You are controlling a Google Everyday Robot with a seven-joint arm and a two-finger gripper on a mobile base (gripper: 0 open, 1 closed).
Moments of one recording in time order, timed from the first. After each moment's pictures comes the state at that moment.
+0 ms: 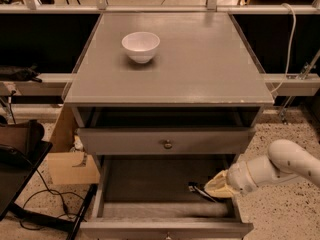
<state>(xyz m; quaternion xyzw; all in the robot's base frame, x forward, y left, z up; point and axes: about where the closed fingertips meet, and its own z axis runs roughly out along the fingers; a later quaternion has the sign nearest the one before) 0.453 -0.181 0.523 -0.57 0.71 0.34 0.26</state>
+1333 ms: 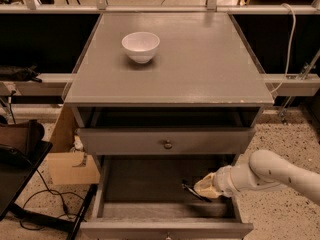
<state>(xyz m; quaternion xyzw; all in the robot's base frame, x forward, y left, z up) 0.482 -0.151 0.469 -0.52 0.76 0.28 0.27</state>
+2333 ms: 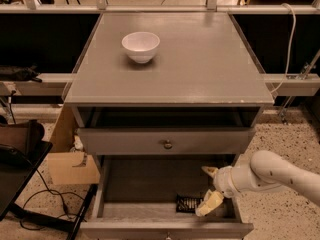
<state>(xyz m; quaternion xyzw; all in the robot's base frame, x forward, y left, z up) 0.480 -0.150 0.472 -0.52 0.76 0.28 0.27</state>
